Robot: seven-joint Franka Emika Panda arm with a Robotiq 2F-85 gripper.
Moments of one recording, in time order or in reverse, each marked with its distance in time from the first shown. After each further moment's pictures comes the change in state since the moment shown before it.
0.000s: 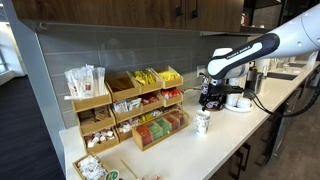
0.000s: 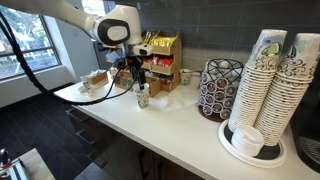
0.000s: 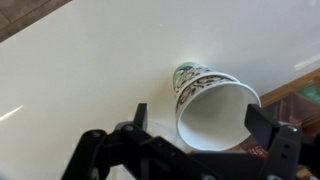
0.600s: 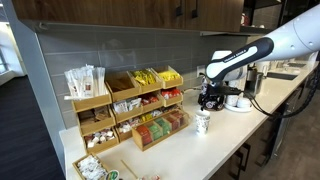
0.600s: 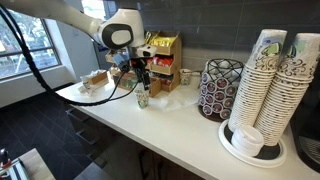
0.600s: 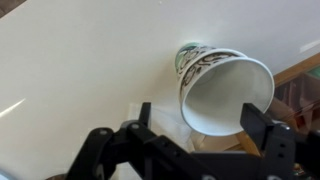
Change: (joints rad) arm -0.006 0.040 -0.004 0.015 -0.001 0.079 0.020
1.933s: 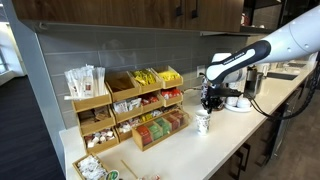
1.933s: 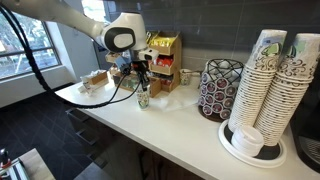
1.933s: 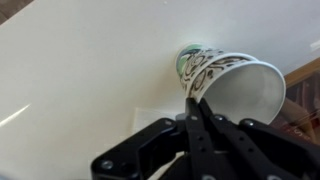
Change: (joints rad) arm -0.009 0.023 -0.003 0.002 0.000 0.004 0.014
